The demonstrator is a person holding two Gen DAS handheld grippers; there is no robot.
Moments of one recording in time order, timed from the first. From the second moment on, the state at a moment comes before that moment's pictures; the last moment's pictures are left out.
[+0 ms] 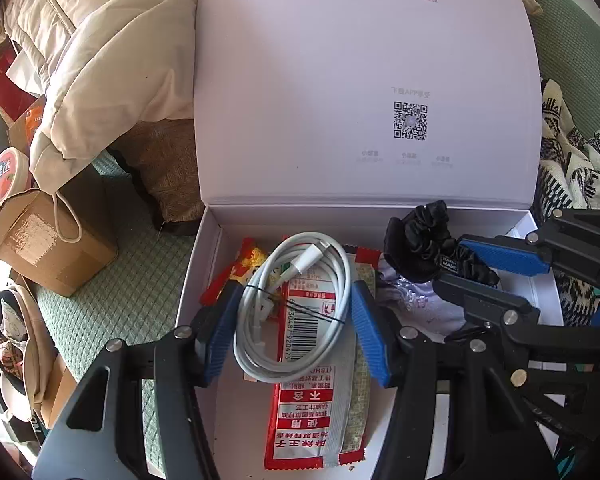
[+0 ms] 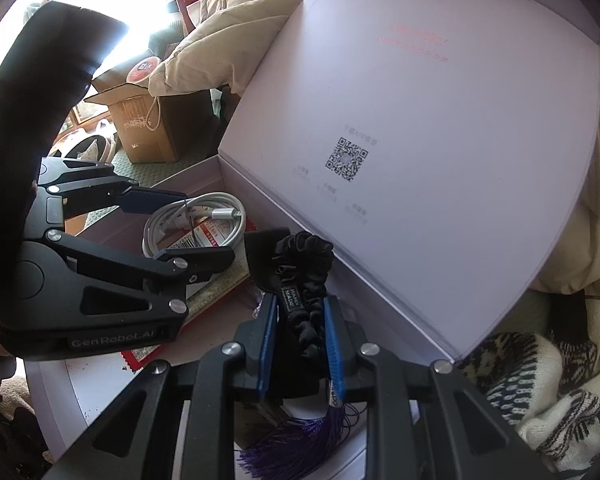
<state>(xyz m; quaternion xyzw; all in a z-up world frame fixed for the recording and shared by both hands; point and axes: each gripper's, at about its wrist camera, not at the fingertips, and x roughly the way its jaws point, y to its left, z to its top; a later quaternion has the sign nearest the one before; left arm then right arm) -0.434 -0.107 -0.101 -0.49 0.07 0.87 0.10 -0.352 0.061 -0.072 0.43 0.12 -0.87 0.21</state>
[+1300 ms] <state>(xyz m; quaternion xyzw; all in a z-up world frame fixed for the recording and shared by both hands) -0.423 -0.148 -0.088 -0.48 0.04 0.87 0.07 -0.334 0.069 -0.031 0.43 0.13 -0.88 0.17</state>
